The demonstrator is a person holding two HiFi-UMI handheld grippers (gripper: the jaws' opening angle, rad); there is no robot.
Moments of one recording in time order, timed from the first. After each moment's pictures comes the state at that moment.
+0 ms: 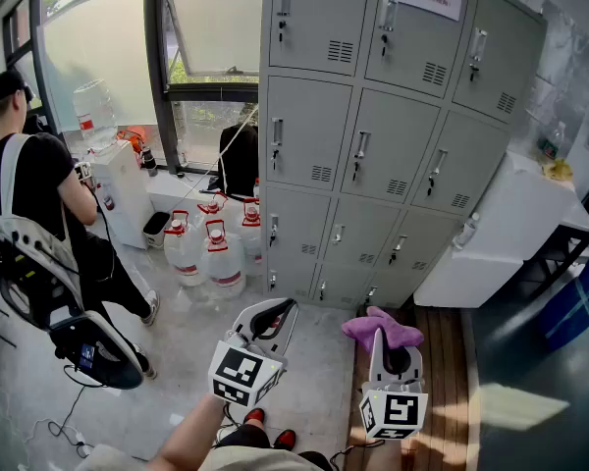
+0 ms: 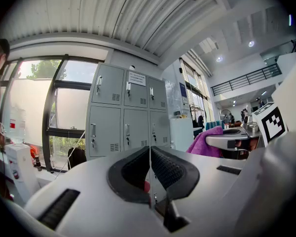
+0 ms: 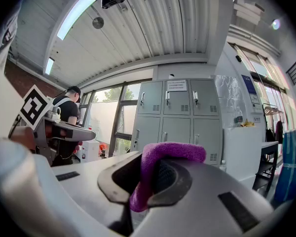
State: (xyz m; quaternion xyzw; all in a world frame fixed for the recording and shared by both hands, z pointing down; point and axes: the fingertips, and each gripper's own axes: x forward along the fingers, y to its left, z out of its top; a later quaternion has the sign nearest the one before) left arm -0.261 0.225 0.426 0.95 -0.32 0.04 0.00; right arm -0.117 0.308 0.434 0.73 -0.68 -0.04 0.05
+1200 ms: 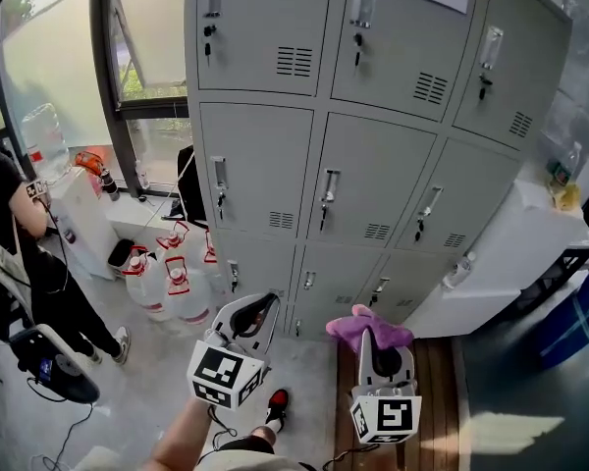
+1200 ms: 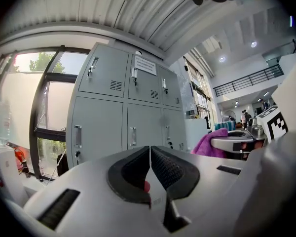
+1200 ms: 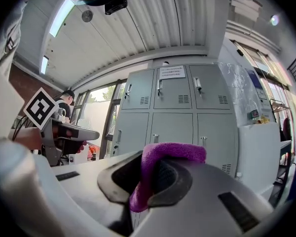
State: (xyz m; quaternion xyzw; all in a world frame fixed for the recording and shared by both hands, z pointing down) left arm -0.133 0.002 0.410 0.95 -0.32 0.03 0.00; right arm 0.009 0.099 0.420 0.73 -0.68 -0.05 0.04
